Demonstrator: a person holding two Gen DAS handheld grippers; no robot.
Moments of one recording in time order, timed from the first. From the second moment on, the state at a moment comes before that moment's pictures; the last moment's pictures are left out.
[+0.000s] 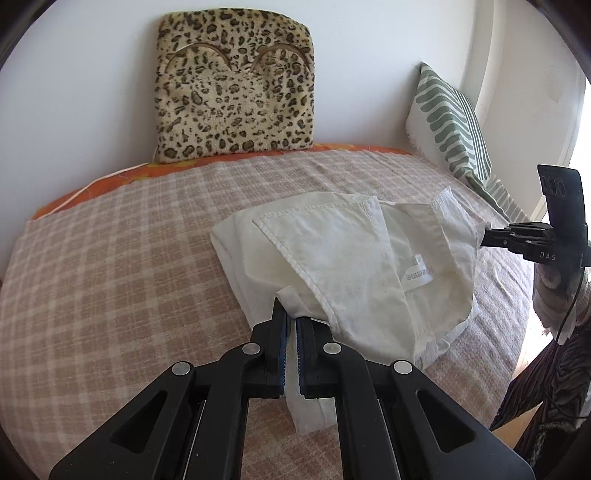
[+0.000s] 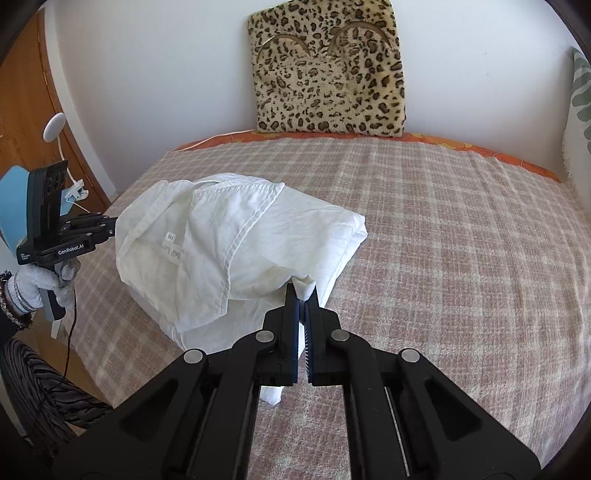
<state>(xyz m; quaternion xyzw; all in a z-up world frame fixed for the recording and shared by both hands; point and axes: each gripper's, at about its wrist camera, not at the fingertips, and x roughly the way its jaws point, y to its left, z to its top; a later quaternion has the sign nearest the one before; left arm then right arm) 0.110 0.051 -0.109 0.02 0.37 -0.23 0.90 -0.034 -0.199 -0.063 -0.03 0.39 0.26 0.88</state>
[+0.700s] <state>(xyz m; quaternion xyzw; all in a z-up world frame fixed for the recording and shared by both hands) 0.079 0.063 -0.079 0.03 0.36 -0.23 0.90 -0.062 -0.208 -0.039 -0.09 0.39 0.27 0.87</state>
